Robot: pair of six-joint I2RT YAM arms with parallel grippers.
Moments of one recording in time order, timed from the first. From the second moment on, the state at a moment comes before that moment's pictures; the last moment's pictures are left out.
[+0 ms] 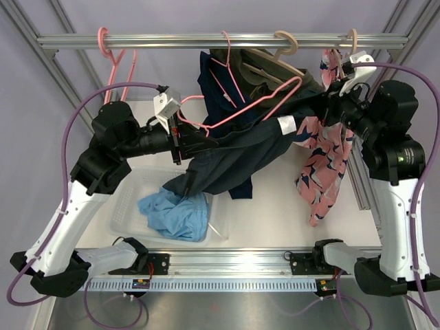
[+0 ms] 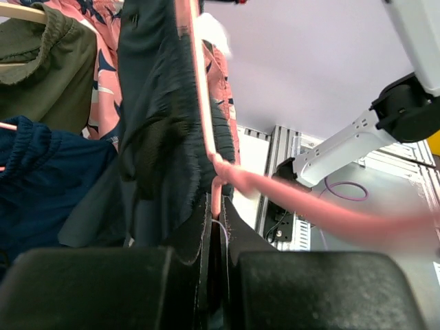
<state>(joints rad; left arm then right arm) -0.62 1.11 1.56 -0.48 0.74 -0.18 0.14 1.15 1.76 -0.72 -0.33 -0.03</state>
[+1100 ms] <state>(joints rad) -0.57 1.06 1.65 -0.30 0.35 -0.19 0.00 1.14 1.96 -0.46 -1.17 0.23</state>
